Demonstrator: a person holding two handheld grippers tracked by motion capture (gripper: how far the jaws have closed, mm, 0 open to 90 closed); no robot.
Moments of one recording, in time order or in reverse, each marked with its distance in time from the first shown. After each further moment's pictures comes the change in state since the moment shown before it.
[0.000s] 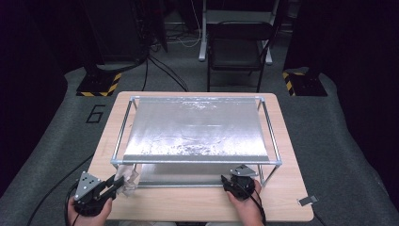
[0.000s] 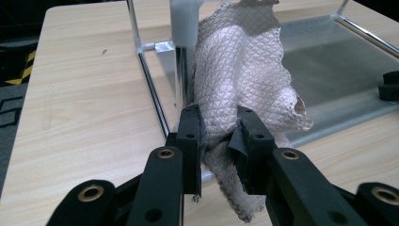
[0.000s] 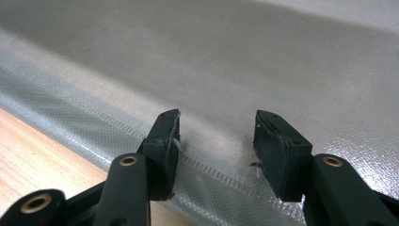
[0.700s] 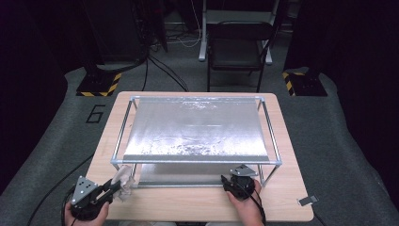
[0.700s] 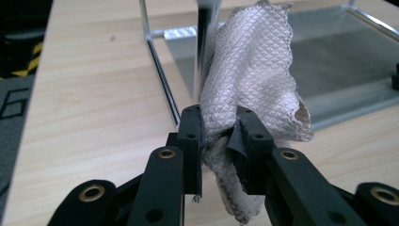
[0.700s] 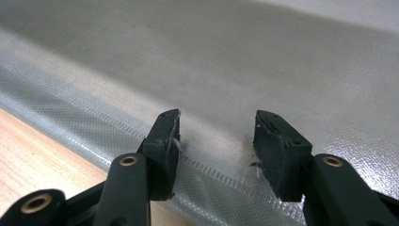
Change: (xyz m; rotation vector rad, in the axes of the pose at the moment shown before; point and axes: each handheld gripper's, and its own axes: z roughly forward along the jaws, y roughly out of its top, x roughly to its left) left arm 0.007 -0.009 -0.007 0.008 0.022 -0.007; right arm 0.000 0.000 0.000 -0.001 0.000 -0.002
